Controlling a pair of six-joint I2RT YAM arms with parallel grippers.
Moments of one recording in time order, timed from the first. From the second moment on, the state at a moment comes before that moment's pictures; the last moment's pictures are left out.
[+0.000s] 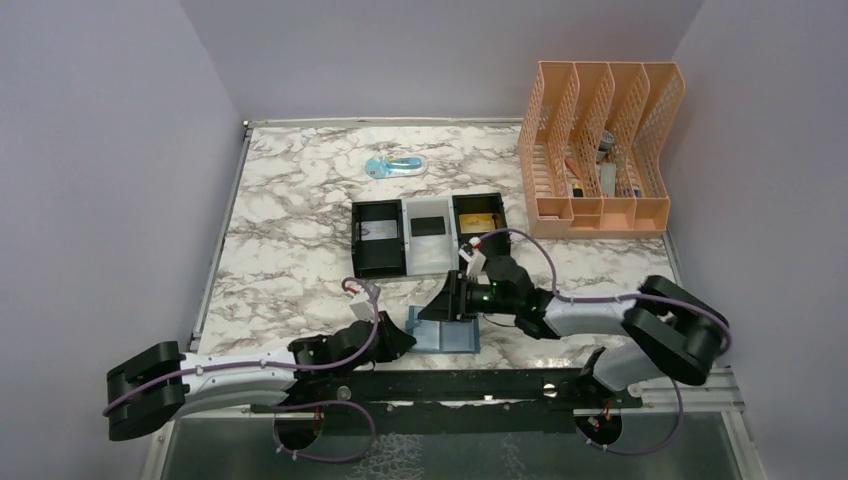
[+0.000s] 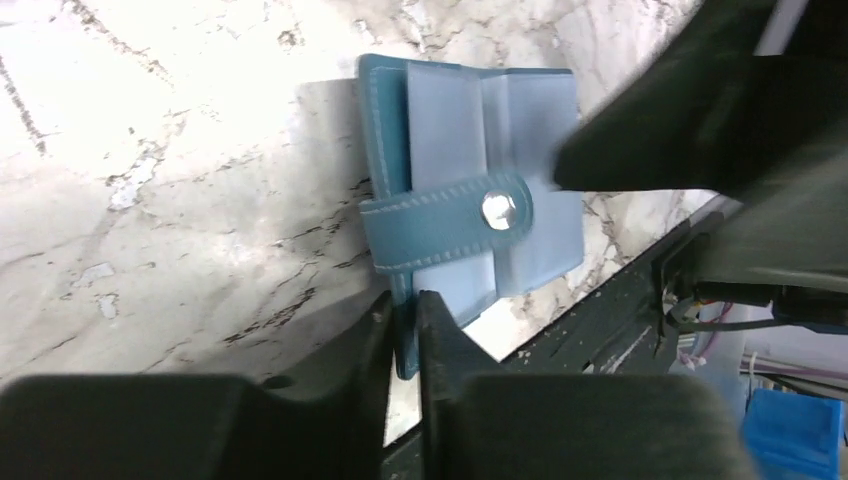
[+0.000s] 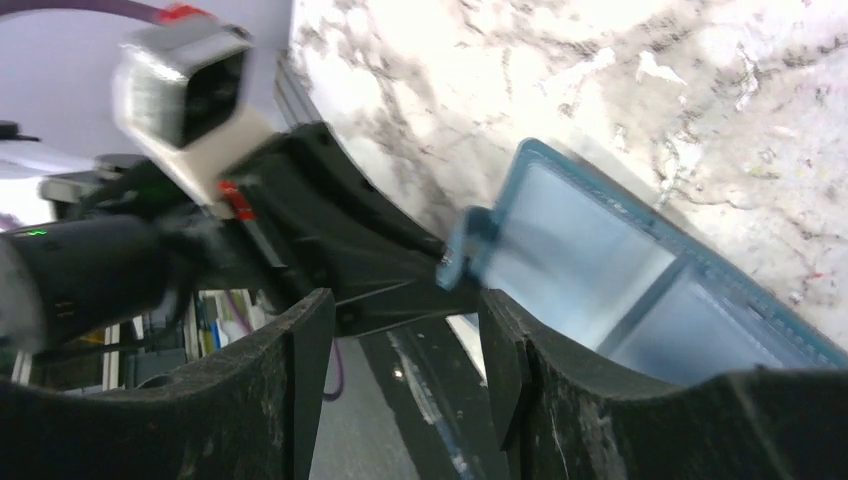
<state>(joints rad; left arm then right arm) -1.21 0.76 0.03 0.19 -0.31 -1.16 0.90 1.52 0.42 0.68 -0.43 1.01</state>
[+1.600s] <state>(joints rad) -1.21 0.79 0.04 0.21 -0.31 -1.16 0.90 0.98 0.37 0.03 -0.08 0.87</state>
